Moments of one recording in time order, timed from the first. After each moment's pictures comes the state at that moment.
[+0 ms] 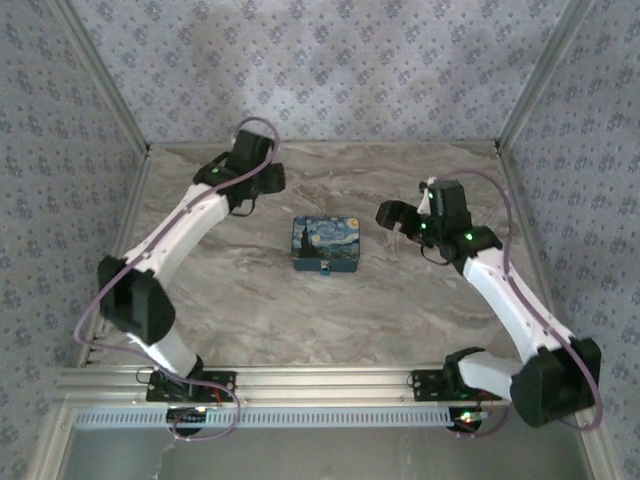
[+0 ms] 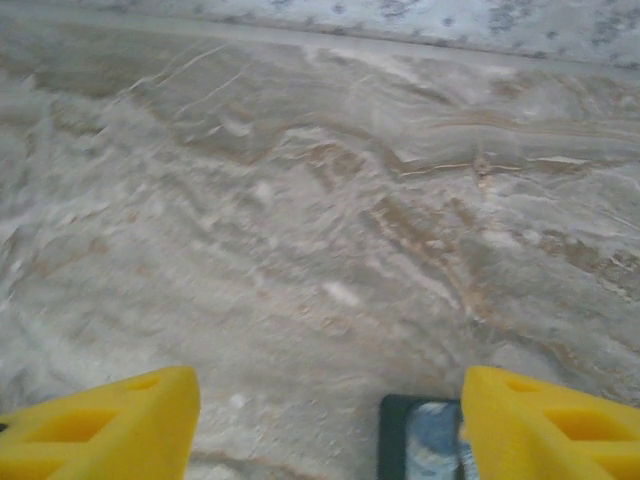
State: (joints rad) left arm -0.46 1.61 1.50 -0.69 -0.26 -0.46; right arm 0.29 1.21 1.00 -0.49 -0.21 0.61
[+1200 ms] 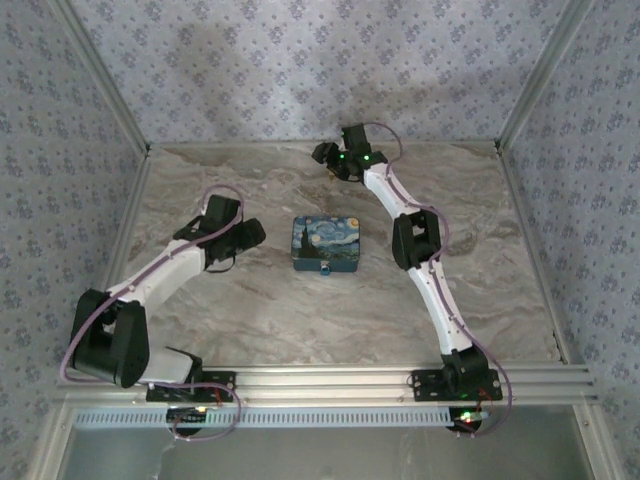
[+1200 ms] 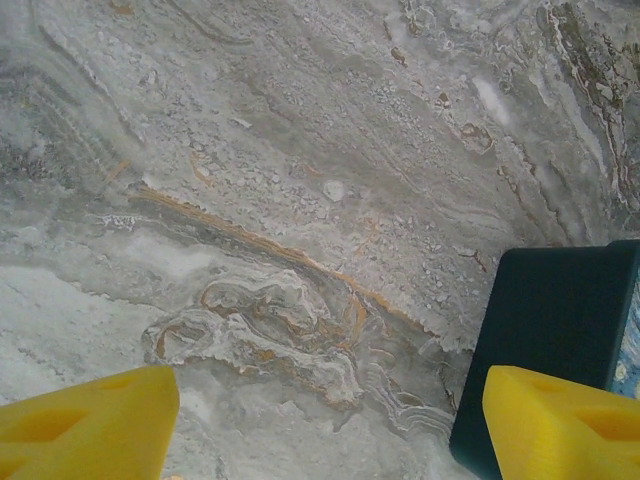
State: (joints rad) left arm -0.36 1.37 0.88 -0.44 -0.04 -0.74; right arm 0.36 2.83 2.68 -0.48 -0.33 0.85
